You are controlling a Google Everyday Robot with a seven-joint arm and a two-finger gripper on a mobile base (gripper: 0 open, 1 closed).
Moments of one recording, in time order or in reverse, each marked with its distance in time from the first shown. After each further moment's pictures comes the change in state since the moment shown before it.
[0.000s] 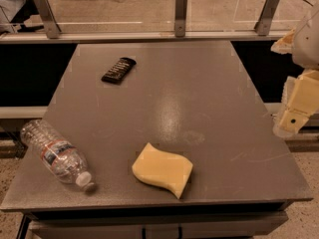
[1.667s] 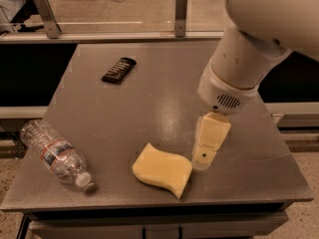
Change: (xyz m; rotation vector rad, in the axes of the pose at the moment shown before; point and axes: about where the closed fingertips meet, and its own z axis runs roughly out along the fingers) arm -0.099 0.062 0.099 -0.181 -0.028 -0.048
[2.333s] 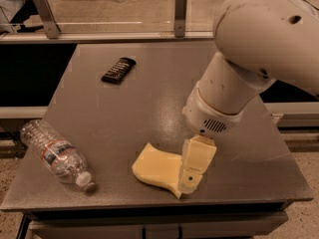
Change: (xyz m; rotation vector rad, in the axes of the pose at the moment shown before) arm -0.020 0.038 0.034 -0.088 -0.076 -0.035
